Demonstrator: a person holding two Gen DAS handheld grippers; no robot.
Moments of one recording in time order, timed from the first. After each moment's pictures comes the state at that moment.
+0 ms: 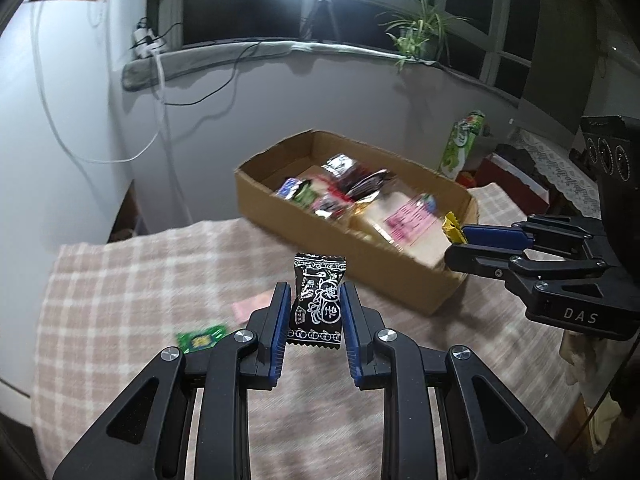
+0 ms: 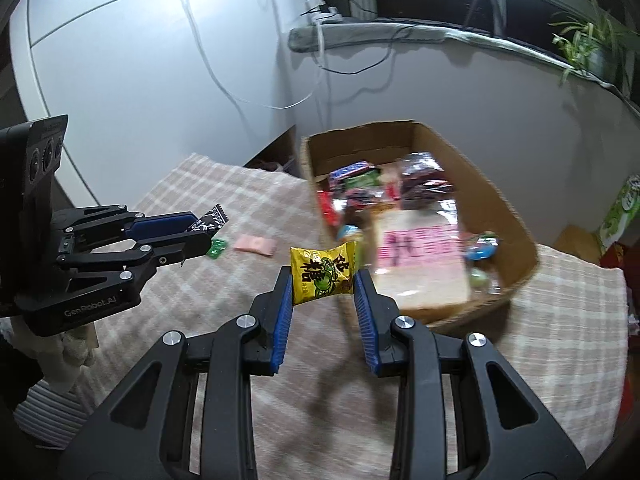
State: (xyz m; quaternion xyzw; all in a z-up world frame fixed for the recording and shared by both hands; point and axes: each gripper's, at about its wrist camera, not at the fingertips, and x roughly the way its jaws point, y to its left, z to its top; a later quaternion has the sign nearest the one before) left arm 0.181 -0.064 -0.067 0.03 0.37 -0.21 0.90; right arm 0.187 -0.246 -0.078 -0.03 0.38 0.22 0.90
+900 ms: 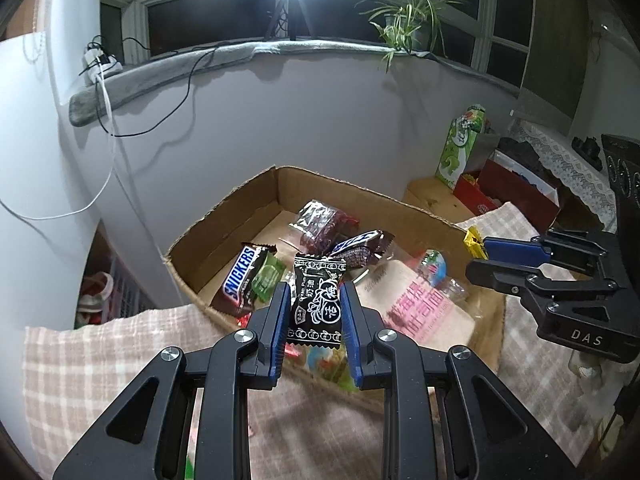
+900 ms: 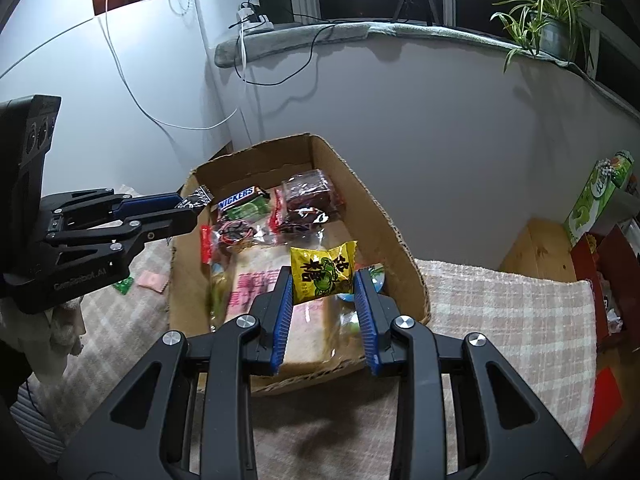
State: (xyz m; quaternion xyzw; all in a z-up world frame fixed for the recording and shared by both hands) left arm 0.271 -0.132 -0.067 0.07 0.37 -0.22 0.90; right arm 0.257 -0.322 -0.085 -0.01 0.38 0.16 0.91
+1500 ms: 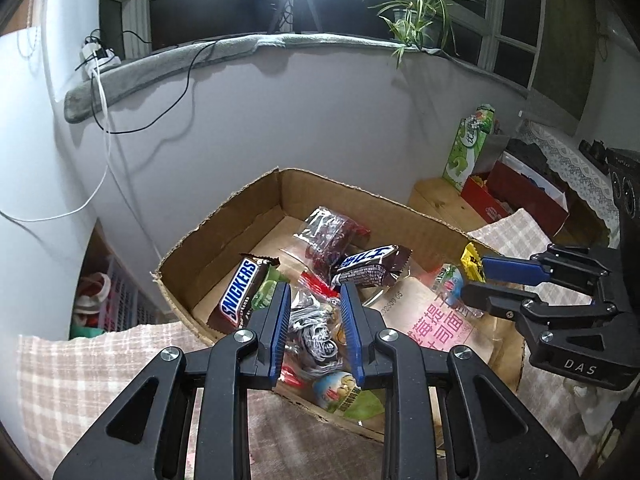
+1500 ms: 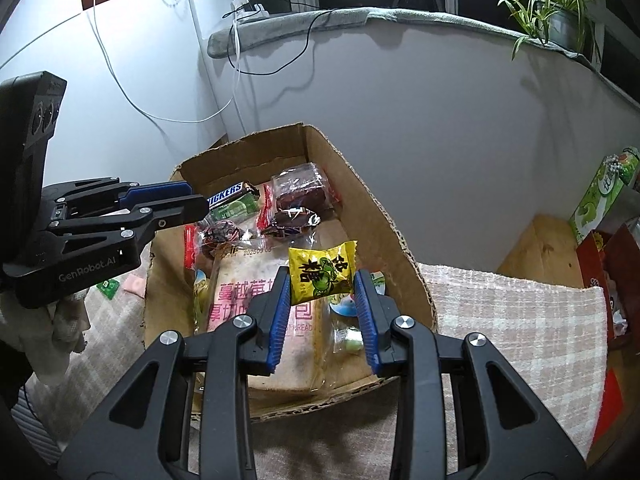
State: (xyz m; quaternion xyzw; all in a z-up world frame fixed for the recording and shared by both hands) left arm 0.293 -0.136 -0.073 0.06 0.38 -0.22 0.90; right arm 0.278 -0.320 -0.101 -0.01 0.39 0.16 0.91
